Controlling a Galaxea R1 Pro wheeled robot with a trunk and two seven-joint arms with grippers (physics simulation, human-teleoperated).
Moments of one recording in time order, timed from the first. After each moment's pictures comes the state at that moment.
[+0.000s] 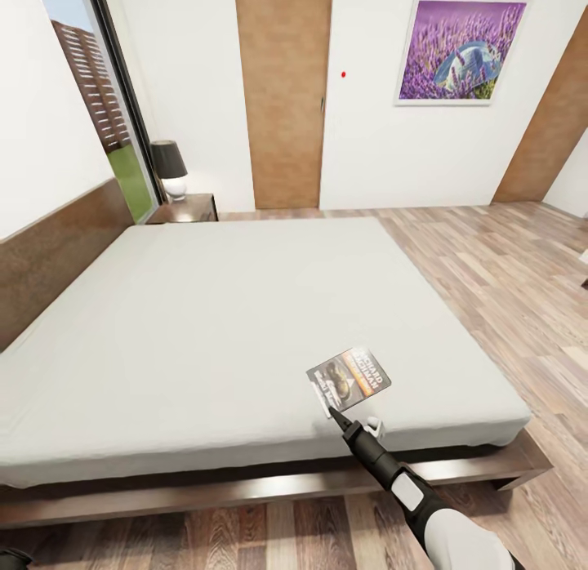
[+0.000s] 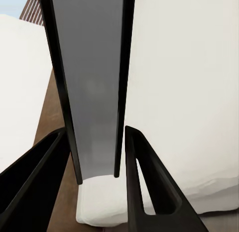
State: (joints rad) left arm -0.35 0.52 -0.45 -0.51 0.22 0.60 1.50; right arm -0.69 0.09 -0.90 -0.20 0.06 0.09 1.02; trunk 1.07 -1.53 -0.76
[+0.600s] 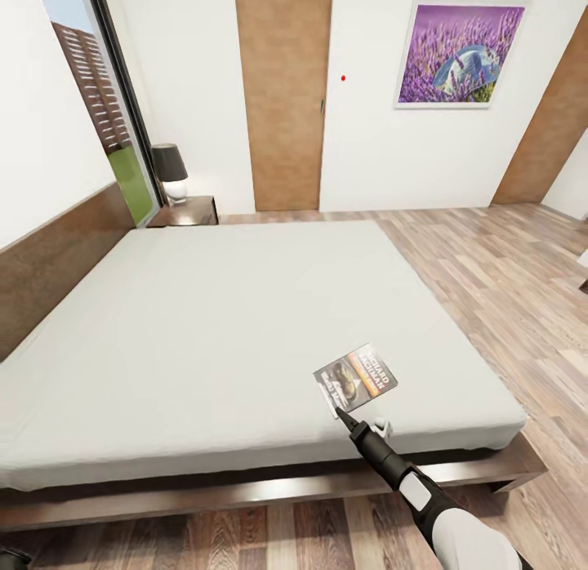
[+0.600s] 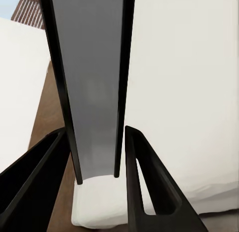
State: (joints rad) left arm -0.35 0.52 -0.45 -0.51 0.22 0.60 1.46; right arm -0.69 0.07 -0.90 -0.20 0.07 0.09 1.01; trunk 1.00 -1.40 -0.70
